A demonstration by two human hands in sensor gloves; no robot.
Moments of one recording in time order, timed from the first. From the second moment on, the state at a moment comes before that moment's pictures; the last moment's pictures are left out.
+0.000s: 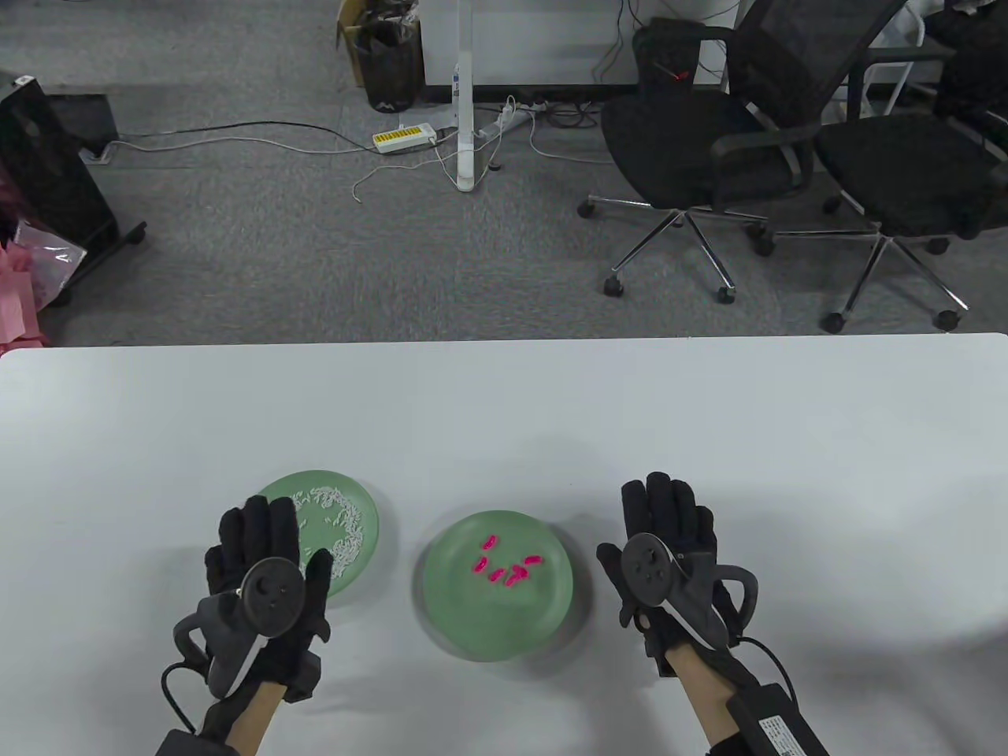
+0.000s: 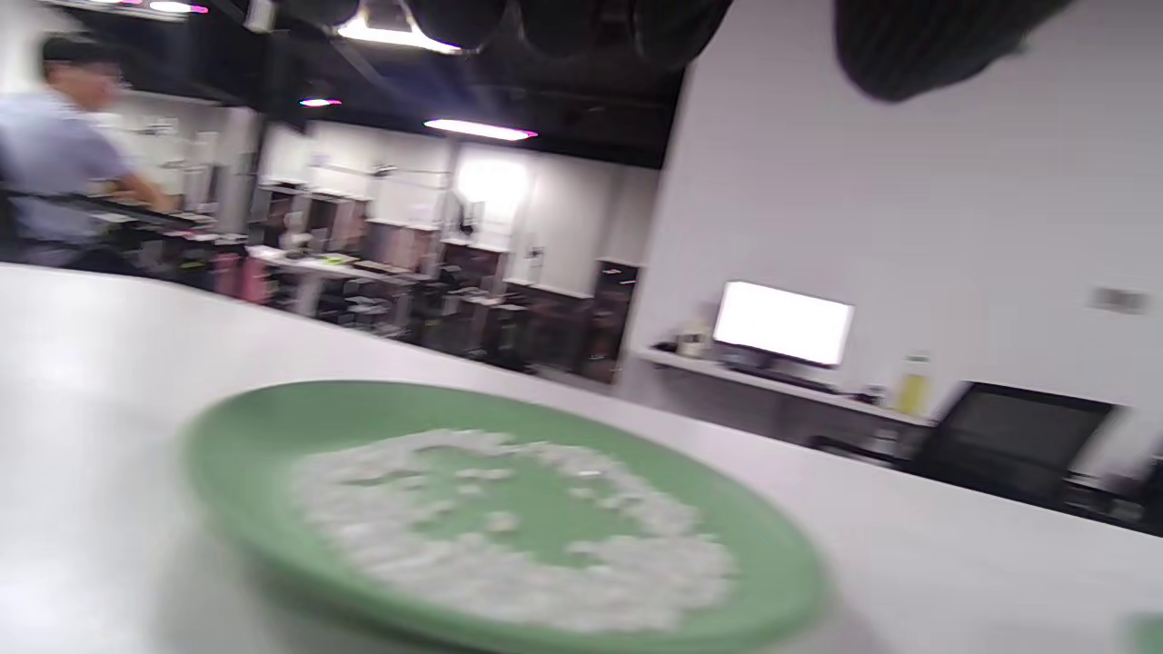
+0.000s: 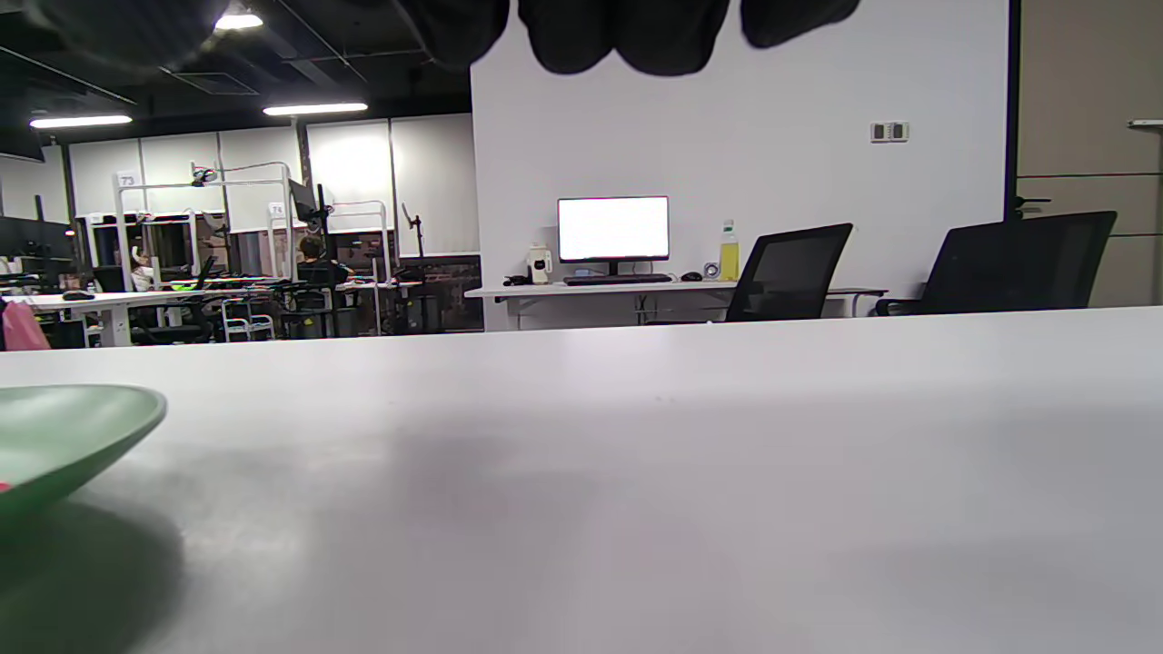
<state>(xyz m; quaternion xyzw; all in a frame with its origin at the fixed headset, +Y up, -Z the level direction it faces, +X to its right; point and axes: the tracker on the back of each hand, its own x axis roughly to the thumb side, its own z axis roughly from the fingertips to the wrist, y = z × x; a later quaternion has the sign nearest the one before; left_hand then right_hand) -0.266 -0.701 -0.251 0.12 0.03 0.11 0.99 0.158 -0.729 -0.294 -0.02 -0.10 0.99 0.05</state>
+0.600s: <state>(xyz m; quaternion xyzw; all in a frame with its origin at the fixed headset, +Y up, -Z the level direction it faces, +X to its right) -0.216 -0.711 -0.256 0.09 -0.08 0.02 0.99 0.146 -0.733 -0.291 -0.01 -0.07 1.00 -0.05</state>
